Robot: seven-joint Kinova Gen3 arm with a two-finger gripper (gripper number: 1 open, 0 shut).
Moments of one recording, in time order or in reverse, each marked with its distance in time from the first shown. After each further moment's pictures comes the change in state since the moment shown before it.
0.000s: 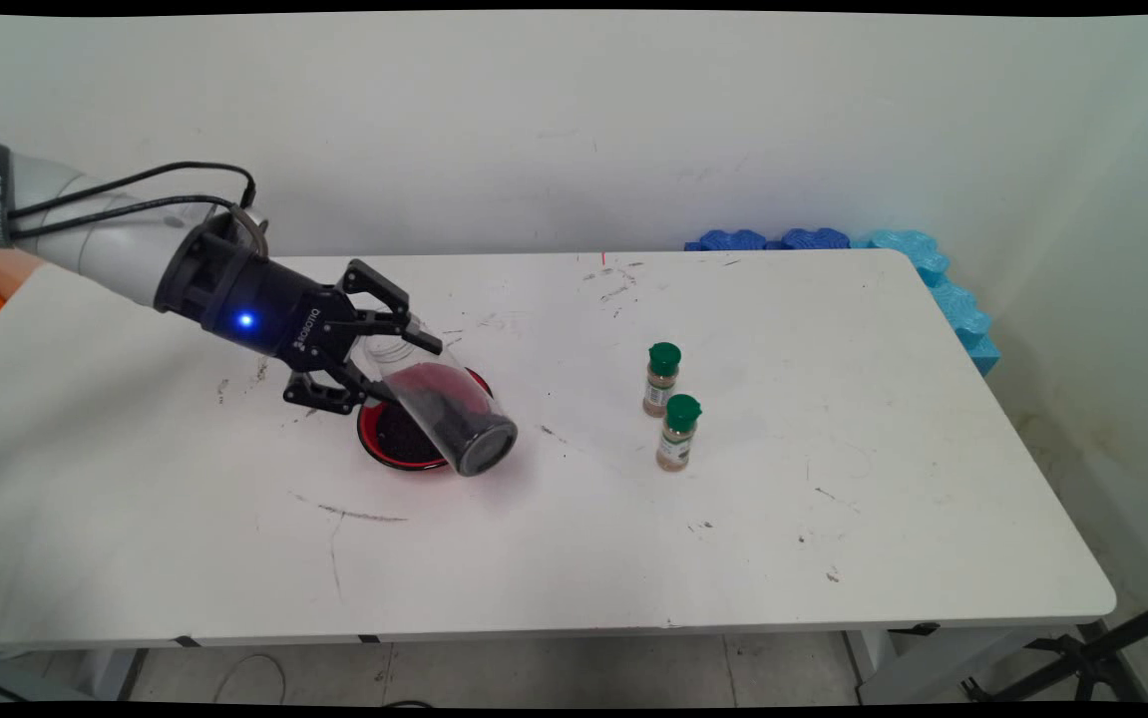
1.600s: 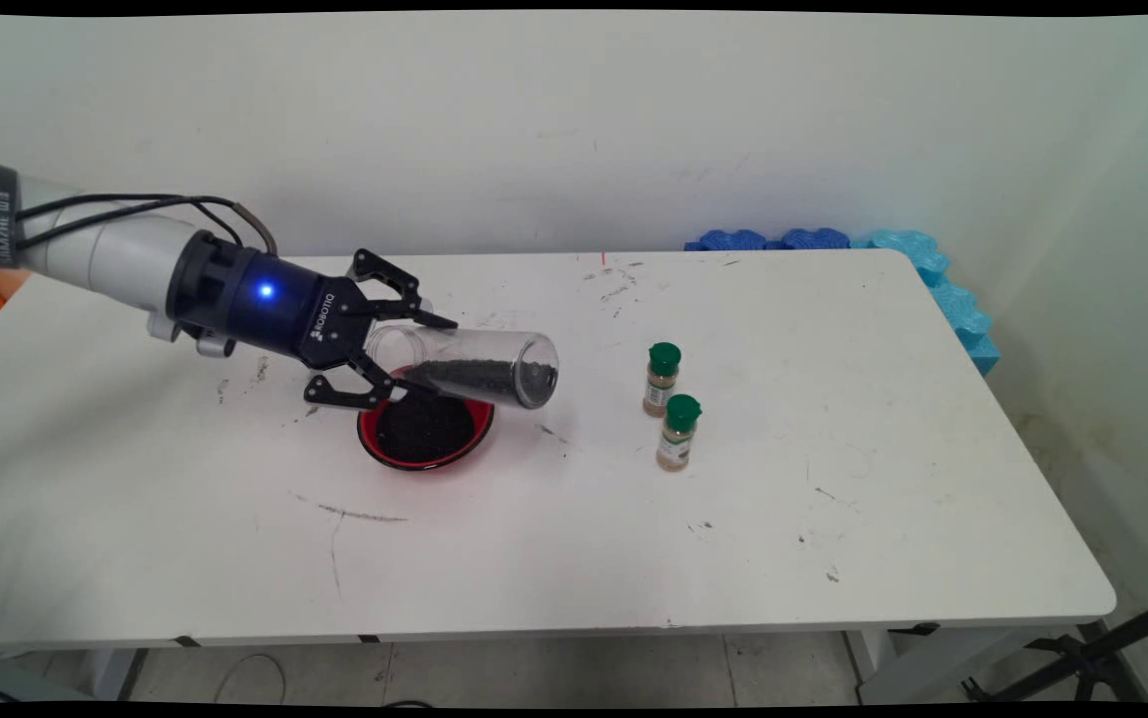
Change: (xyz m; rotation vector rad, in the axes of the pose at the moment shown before) arm -0.002 -0.008 0.009 -0.117 -0.079 -0.623
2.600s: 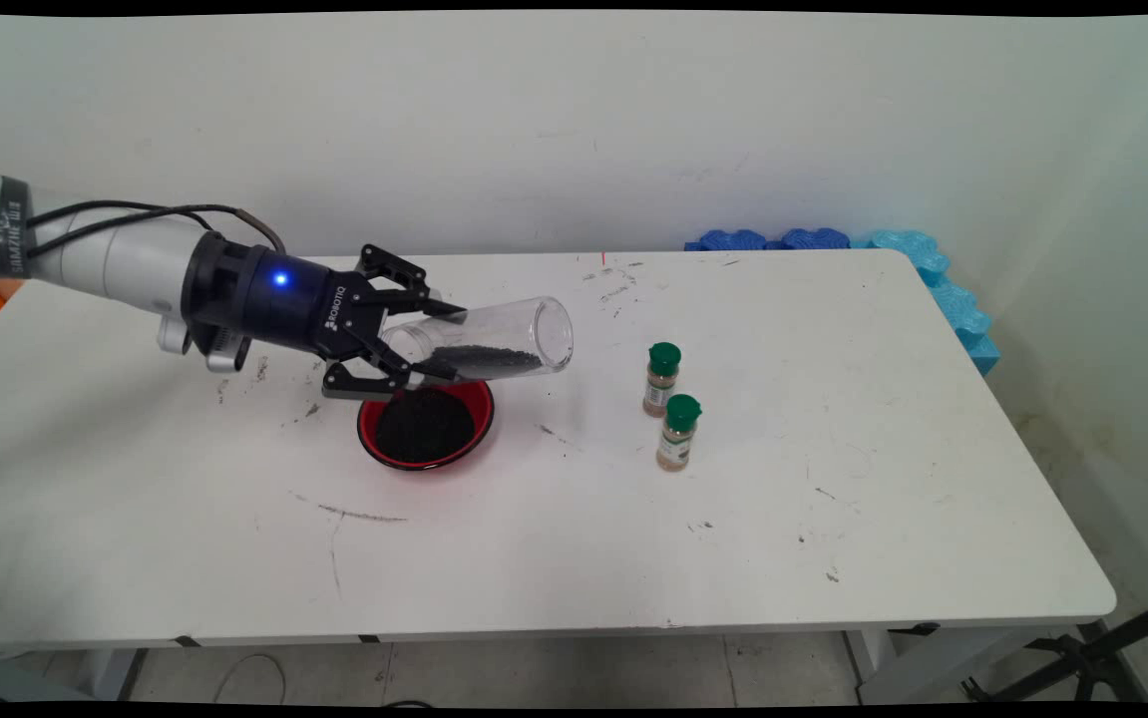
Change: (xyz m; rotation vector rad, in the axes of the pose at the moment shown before) arm 0.004 -0.002 0.008 -0.058 -0.038 -0.177
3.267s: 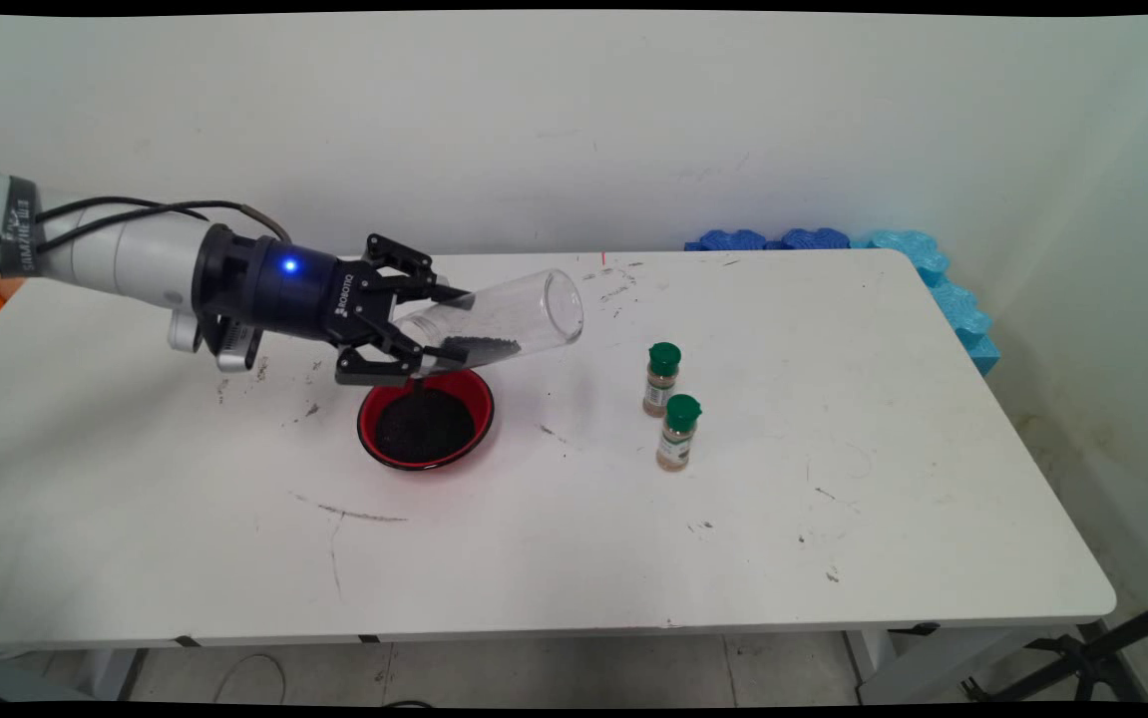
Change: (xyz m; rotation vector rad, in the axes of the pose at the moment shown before) arm -0.001 0.004 0.005 -0.038 -0.032 -0.072
